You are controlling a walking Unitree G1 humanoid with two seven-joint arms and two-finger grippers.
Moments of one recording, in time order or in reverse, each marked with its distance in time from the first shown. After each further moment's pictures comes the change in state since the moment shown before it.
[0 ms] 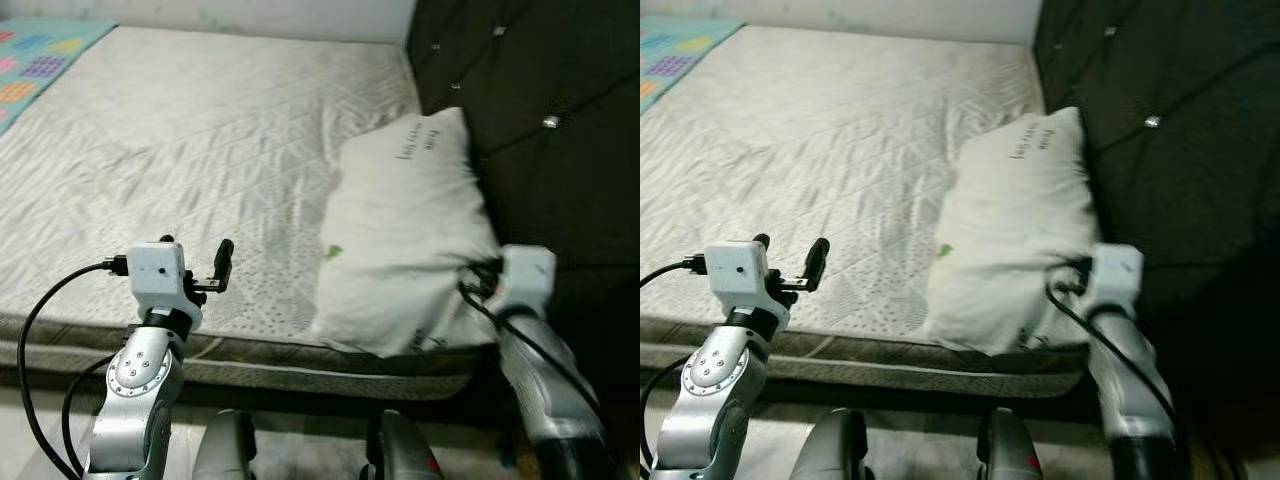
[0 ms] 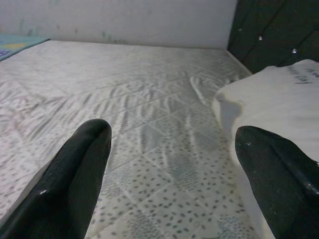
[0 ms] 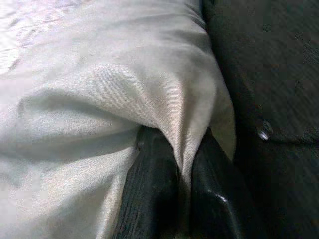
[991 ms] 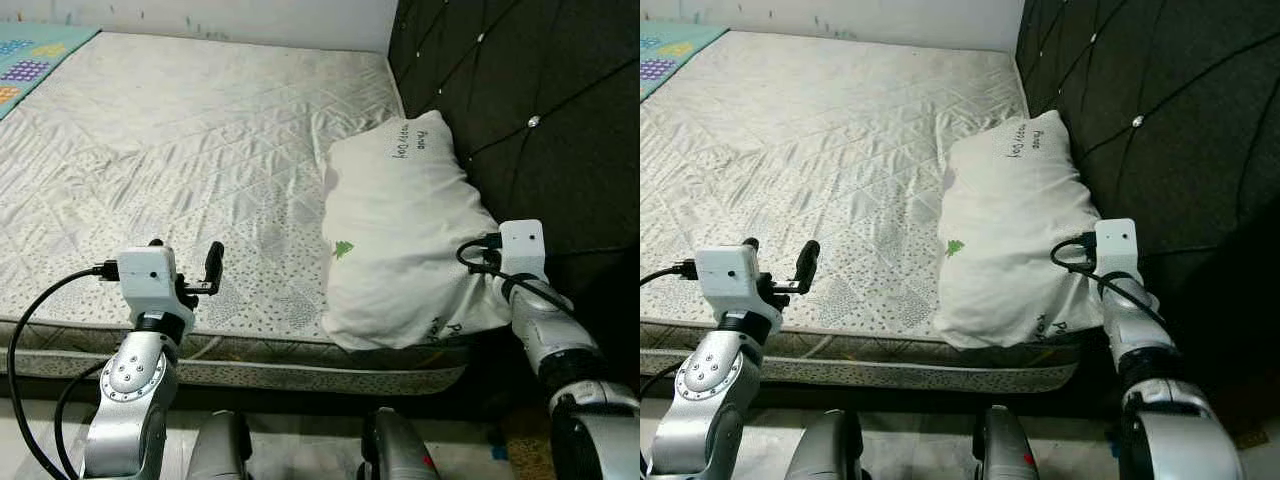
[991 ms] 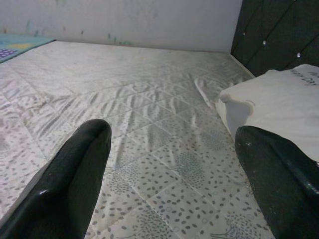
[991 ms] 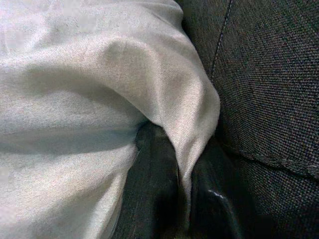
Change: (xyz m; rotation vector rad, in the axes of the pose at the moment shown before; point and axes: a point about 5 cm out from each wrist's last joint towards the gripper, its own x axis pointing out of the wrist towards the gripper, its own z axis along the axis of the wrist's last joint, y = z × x) left arm -0.004 0.007 -0.002 0.008 0.005 0.046; right arm 0.046 -0.038 0.003 -0.181 0.154 -0.117
